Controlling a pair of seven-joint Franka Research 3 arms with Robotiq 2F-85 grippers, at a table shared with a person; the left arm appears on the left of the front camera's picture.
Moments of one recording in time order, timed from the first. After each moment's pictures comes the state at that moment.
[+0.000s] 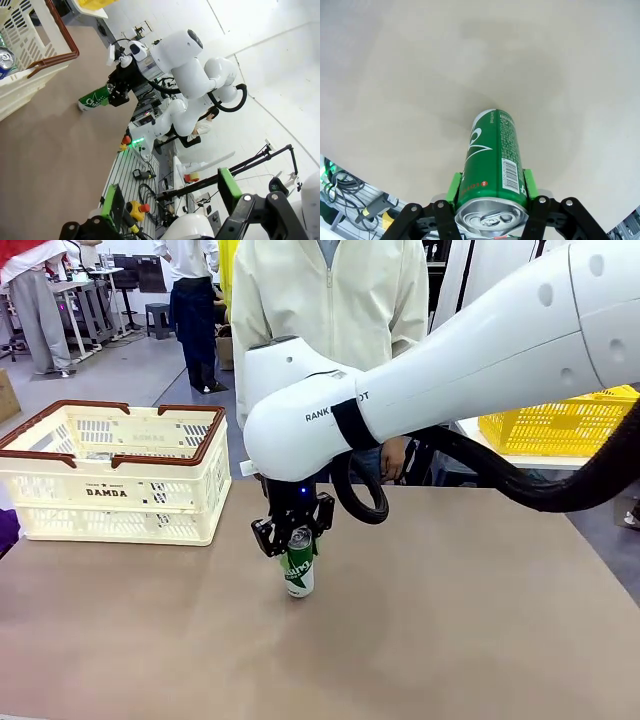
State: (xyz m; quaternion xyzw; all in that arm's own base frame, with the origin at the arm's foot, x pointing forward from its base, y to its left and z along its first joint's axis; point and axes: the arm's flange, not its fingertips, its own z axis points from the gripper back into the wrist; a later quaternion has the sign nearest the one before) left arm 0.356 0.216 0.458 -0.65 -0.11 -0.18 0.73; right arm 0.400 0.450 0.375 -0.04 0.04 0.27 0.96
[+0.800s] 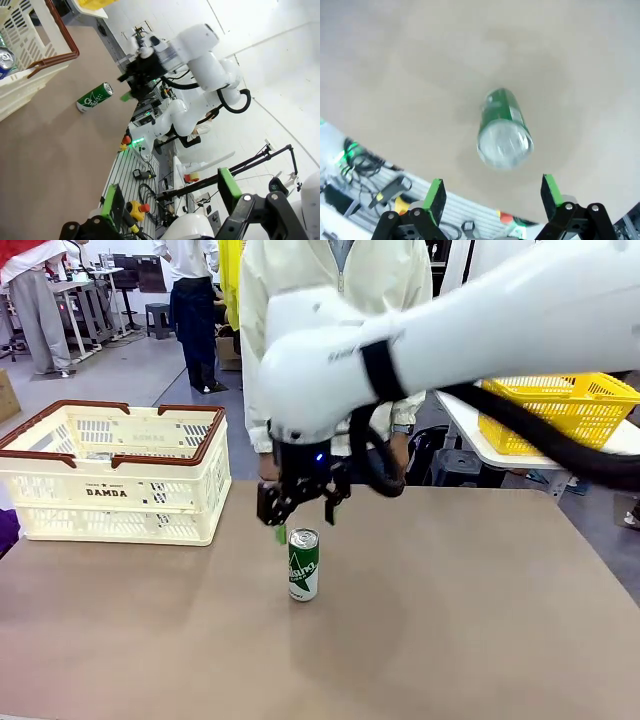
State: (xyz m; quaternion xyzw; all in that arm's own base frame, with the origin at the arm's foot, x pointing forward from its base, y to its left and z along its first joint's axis) left arm 0.356 0.216 0.458 -0.65 -0.11 -0.18 0.73; right arm 0.386 0.421 0.447 0.00 0.04 0.26 0.96
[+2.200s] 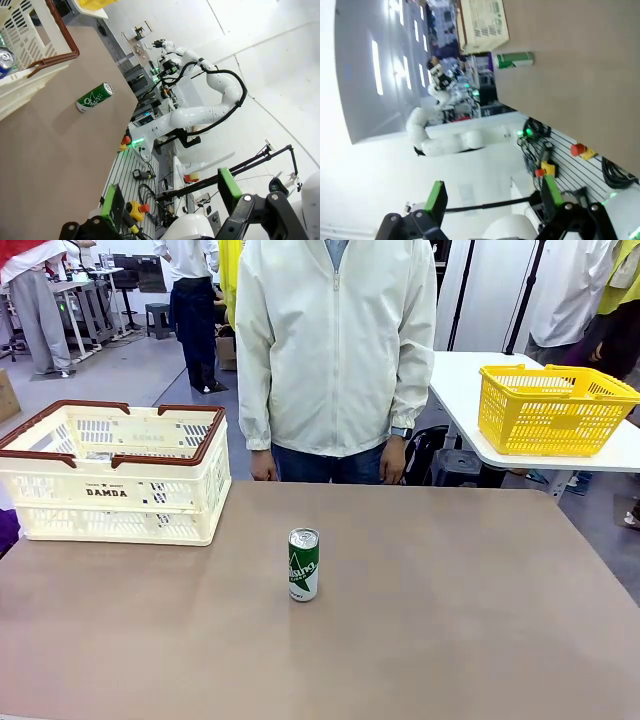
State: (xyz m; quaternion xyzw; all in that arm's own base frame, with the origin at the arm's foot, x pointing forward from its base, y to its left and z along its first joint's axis) left arm 0.356 0.216 0.458 -0.65 -0.11 -0.18 0.73; right arm 0.259 -0.195 0.417 0.62 0.01 -0.04 0.78
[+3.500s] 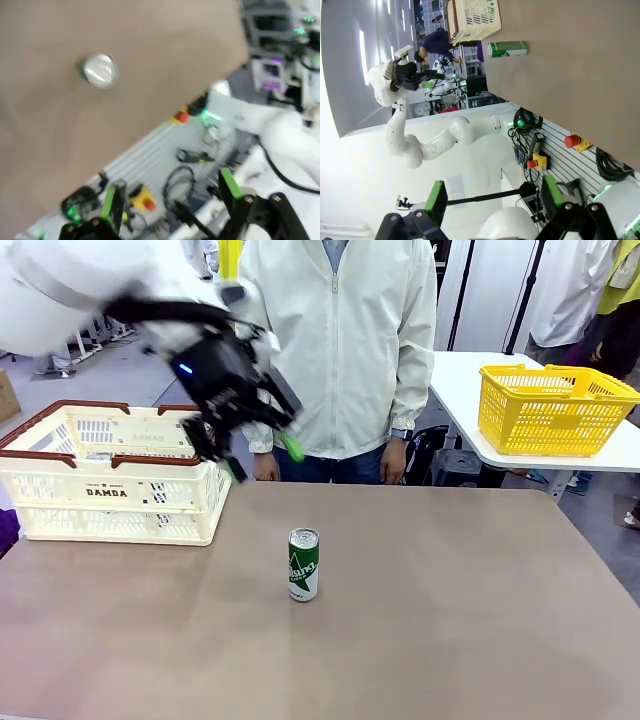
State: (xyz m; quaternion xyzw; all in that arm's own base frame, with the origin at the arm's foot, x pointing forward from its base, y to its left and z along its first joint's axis) left arm 0.357 -0.287 0.551 -0.25 0.05 -0.15 0.96; right arm 0.255 -0.189 0.429 0.60 0.02 -0.03 0.80
